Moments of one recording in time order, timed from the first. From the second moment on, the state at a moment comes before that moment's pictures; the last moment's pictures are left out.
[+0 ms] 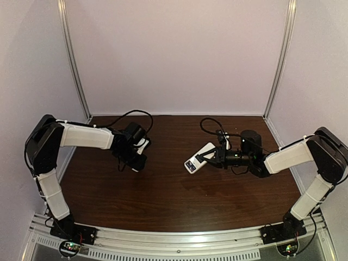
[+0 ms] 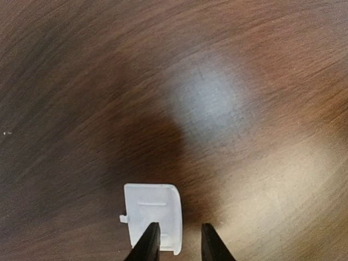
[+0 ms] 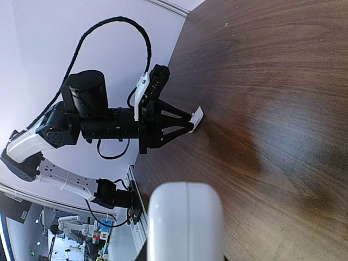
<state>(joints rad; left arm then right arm) -0.66 1.84 1.15 -0.48 -0.07 -0.14 0.55 1.61 0.61 0.71 -0.69 0.95</state>
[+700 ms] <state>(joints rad) -0.64 1.84 1.14 -0.42 0.04 -0.12 0.54 1.61 0.61 0.84 -0.69 1.03</state>
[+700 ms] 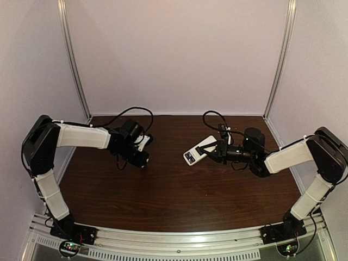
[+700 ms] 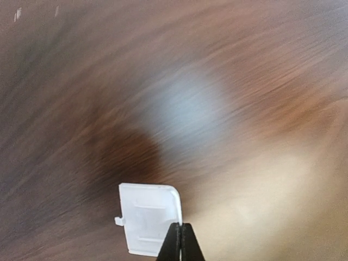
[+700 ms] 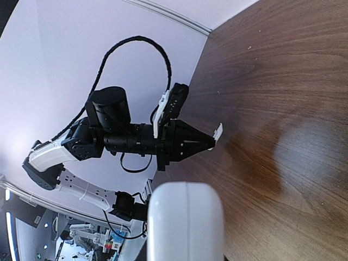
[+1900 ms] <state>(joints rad) -0.73 1.81 0.80 1.29 0.68 -1.24 0.66 1.88 0.69 1.31 -0.42 1.52</state>
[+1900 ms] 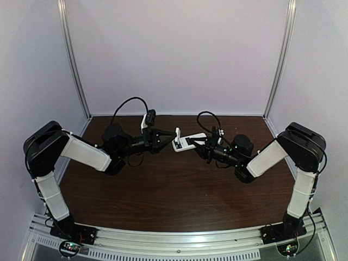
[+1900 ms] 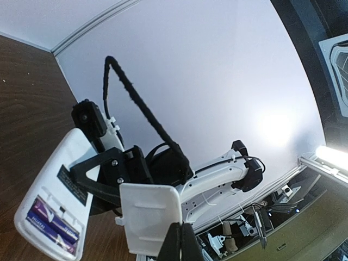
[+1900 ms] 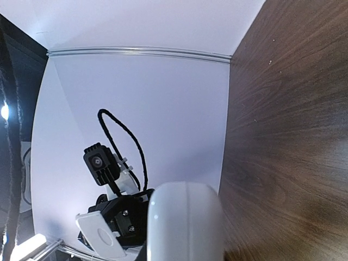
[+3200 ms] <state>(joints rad) -0.74 1.87 0.82 1.32 0.46 -1.36 0.72 1.86 0.71 1.30 -0.27 1.49</state>
